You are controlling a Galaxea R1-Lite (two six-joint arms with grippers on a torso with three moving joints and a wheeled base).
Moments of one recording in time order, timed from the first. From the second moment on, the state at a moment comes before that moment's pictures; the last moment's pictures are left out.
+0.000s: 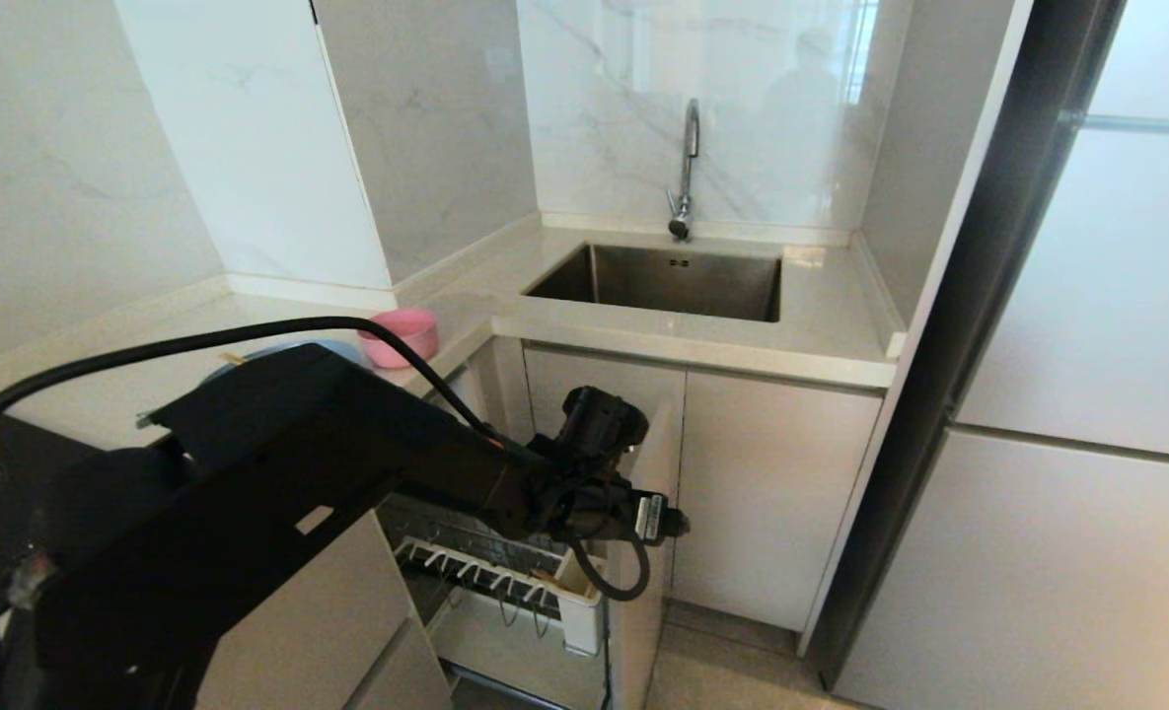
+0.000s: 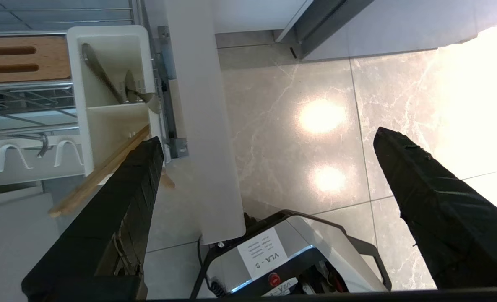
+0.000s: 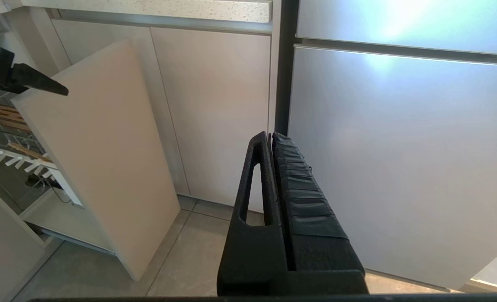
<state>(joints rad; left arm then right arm) -0.68 2.28 -1.40 -0.09 0.00 -0.26 0.01 0.00 0.00 -0.03 0.00 0.00</state>
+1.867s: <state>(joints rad) -0.75 2.28 -1.41 -0.09 0.08 -0.28 0.01 0.00 0.00 -0.03 0.00 0.00</state>
